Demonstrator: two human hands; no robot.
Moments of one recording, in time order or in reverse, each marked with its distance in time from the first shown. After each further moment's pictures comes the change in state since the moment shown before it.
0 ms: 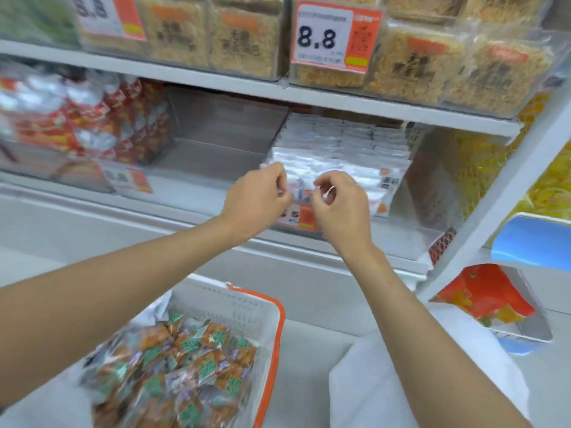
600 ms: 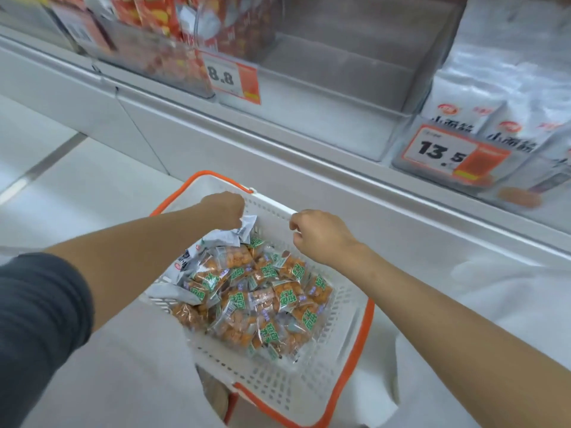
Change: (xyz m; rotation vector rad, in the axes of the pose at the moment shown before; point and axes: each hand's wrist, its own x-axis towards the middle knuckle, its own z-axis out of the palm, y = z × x) left_hand -0.113 -0.298 -0.011 0.564 -0.856 -0.443; right_hand -0.120 -0.050 0.201 -0.311 -1.106 -0.265
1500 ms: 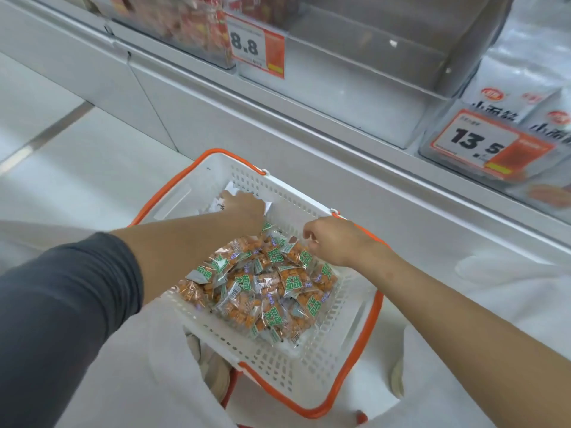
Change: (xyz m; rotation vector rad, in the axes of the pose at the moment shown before) left_hand -0.004 0.037 0.042 0.257 -0.049 -0.148; right_hand -0.010 0.003 0.020 -0.019 -0.265 -0.033
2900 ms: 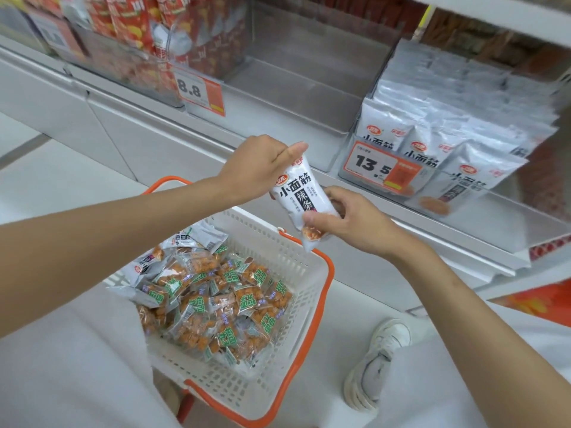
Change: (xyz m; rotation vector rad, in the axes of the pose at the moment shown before) left_hand -0.093 0.041 -0.164 -1.017 0.742 0.527; right_hand -0.118 0.052 -0.092 0.832 0.364 -0.010
